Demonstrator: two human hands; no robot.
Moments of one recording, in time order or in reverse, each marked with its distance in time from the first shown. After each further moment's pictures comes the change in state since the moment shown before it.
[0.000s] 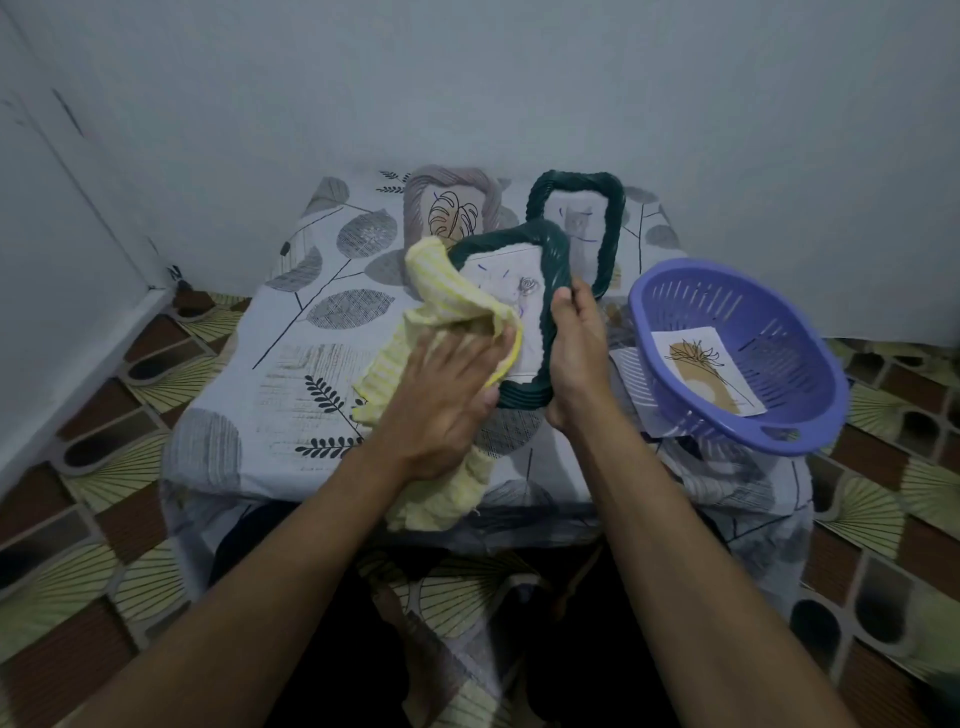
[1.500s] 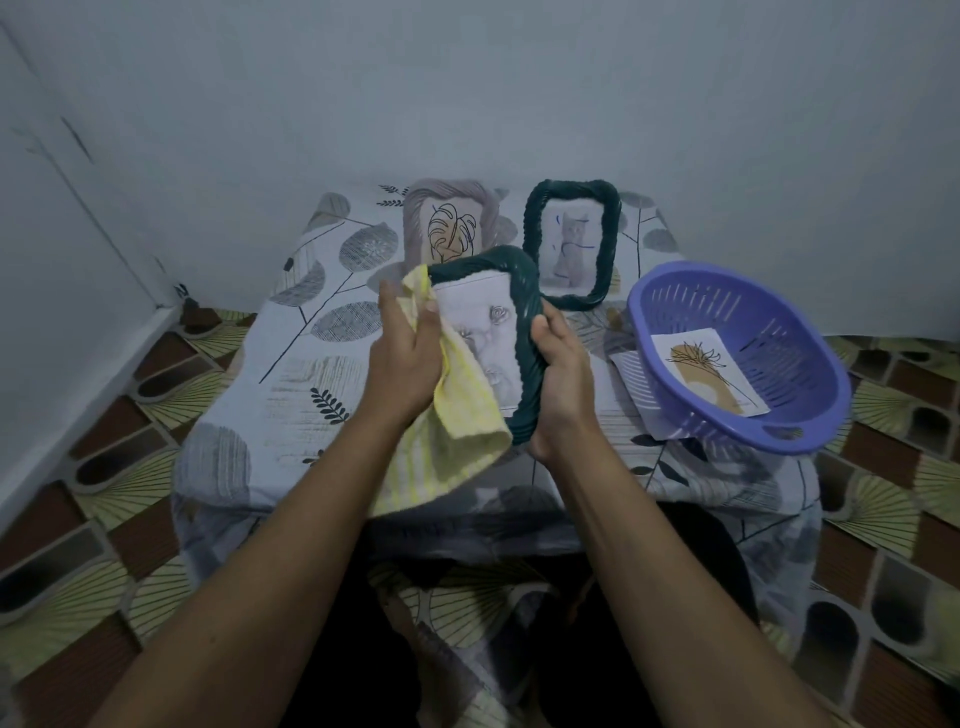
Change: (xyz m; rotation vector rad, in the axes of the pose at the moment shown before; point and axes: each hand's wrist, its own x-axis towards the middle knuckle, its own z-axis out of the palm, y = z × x) left_hand 0.033 0.001 -0.040 -0.586 0.285 -0.704; right_hand -0.028 0.005 0.008 0.282 -0.071 0.141
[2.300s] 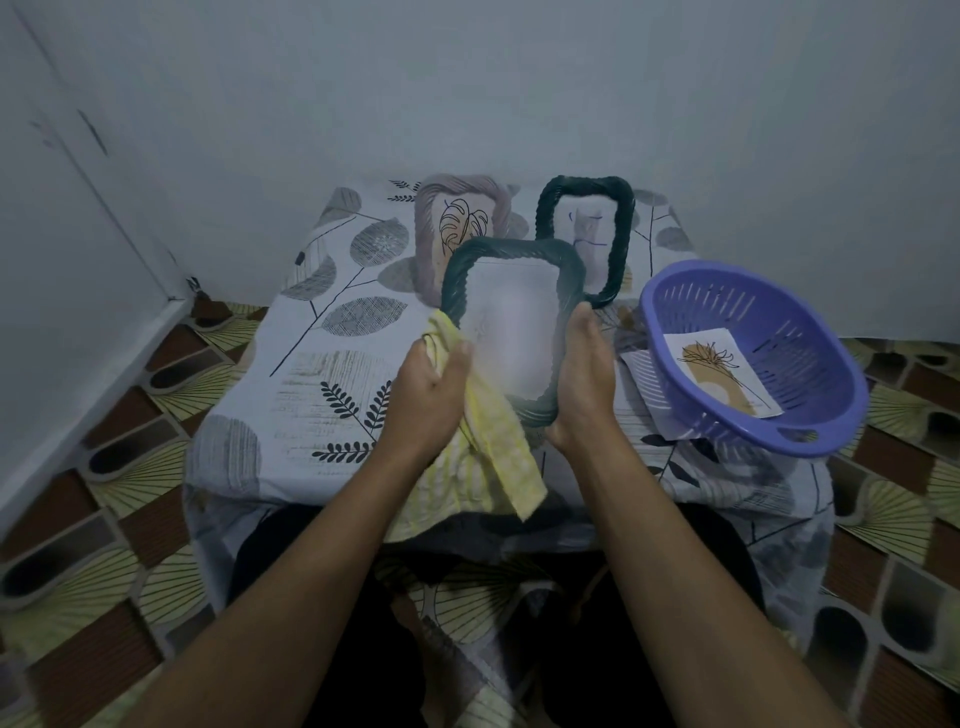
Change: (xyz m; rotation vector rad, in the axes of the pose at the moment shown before) left_hand -0.030 -0.021 0.014 -0.109 0.038 0.030; right_hand 0.019 0.012 -0.014 -0.100 0.152 -0.082
